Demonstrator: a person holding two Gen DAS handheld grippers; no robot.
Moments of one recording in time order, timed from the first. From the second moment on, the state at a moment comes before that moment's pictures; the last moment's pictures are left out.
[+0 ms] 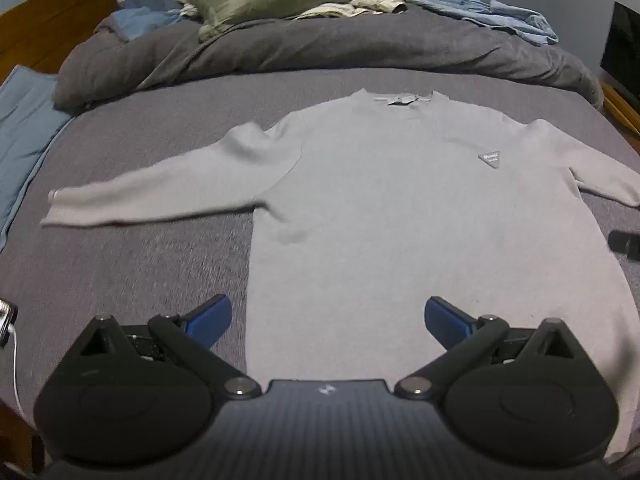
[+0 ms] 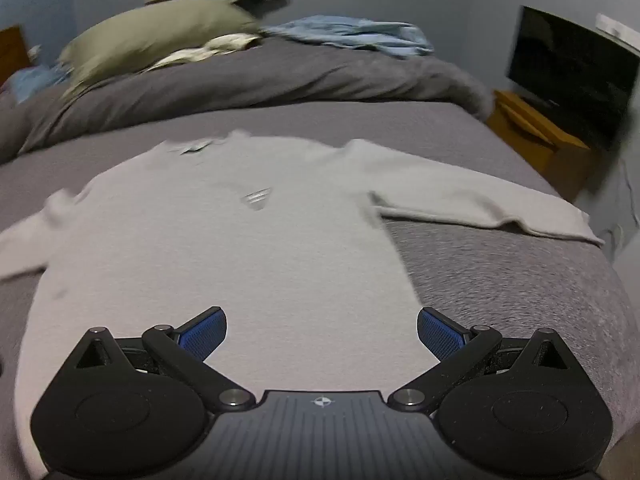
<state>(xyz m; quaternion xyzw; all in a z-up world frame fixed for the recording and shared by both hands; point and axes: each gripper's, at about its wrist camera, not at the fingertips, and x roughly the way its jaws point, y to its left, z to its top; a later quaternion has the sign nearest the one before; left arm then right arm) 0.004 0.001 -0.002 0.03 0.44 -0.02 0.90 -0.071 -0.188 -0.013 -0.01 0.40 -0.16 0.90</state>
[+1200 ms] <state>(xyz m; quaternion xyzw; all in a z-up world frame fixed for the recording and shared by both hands) 0.084 -0.005 -0.139 0.02 0.45 -0.14 0.88 -0.033 -0.604 -0.100 0.42 0.19 -0.35 0.82</state>
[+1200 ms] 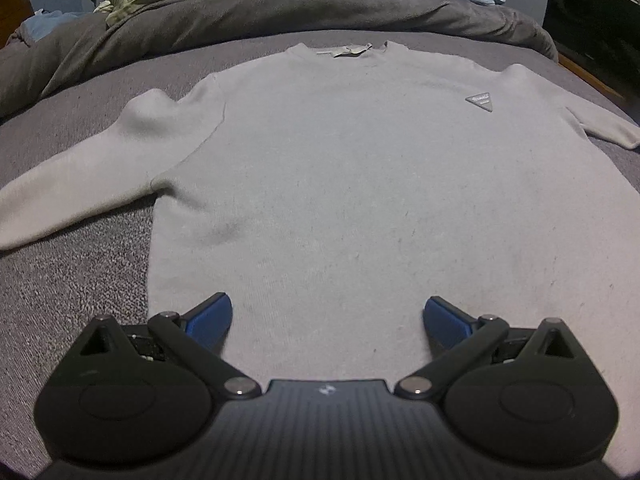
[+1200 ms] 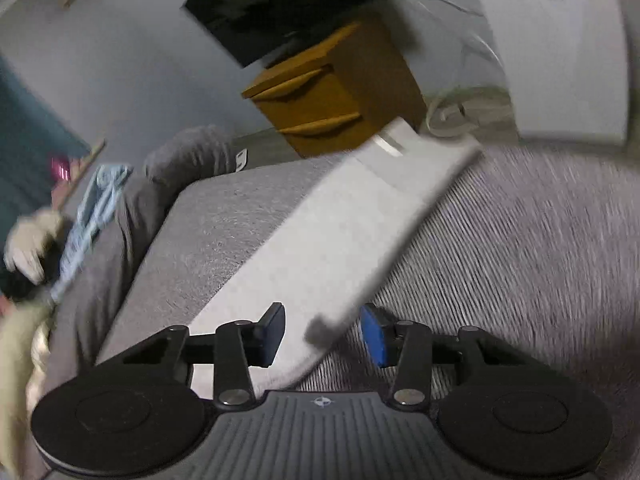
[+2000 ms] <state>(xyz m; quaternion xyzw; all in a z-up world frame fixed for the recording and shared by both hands) 0.079 0.004 -0.153 0.05 0.45 -0.14 0.88 0.050 -0.522 -0.020 0.11 0.13 -0.26 0.95</state>
